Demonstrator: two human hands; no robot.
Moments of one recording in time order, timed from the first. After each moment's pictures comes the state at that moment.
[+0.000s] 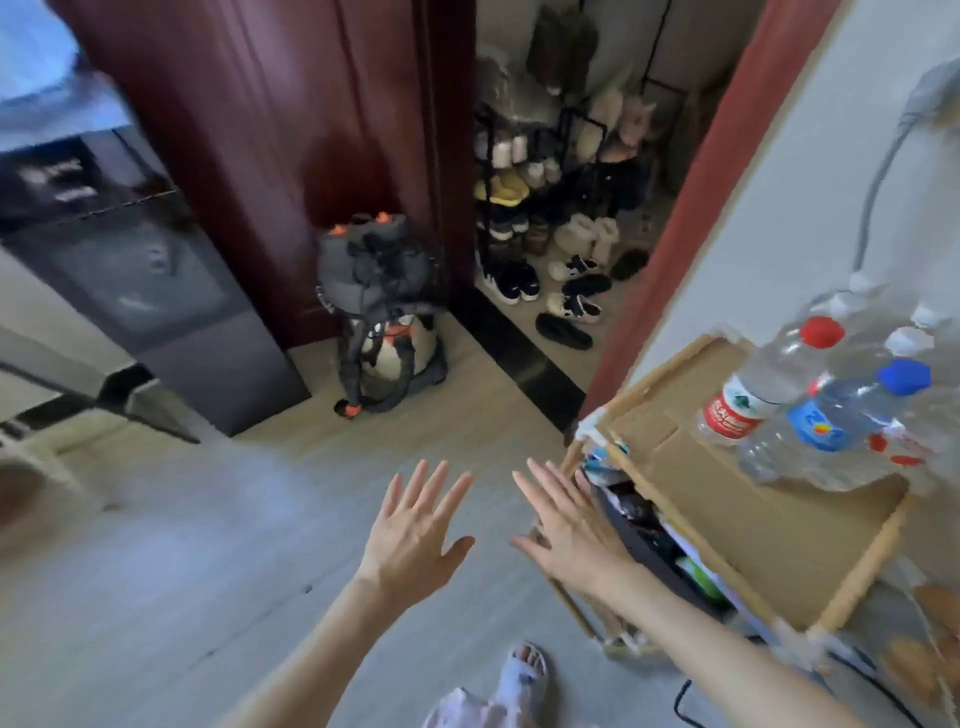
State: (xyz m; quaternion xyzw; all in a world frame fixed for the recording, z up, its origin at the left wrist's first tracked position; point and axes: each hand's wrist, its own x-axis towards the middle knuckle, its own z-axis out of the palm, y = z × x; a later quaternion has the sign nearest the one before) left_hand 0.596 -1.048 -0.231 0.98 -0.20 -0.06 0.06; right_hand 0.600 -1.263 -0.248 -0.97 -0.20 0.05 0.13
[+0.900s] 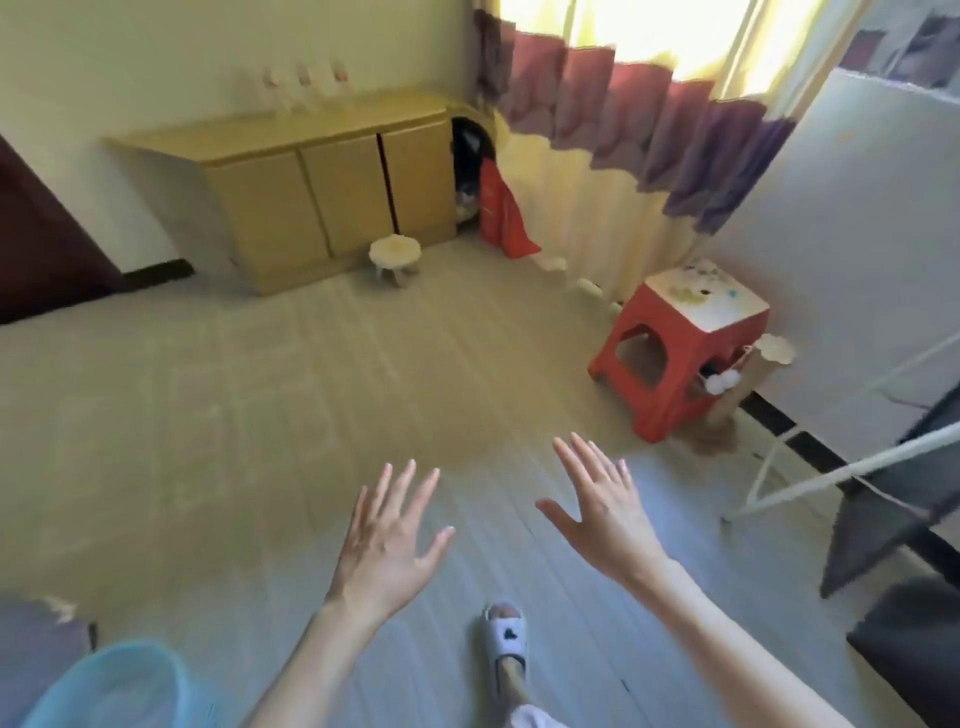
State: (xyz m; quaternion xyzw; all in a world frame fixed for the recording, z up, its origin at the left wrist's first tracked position) left_hand 0.083 -0.464 -0.215 0.72 0.68 0.09 0.12; right_hand 0.325 -0.422 -0.204 -0.59 -0.78 0.15 0.14
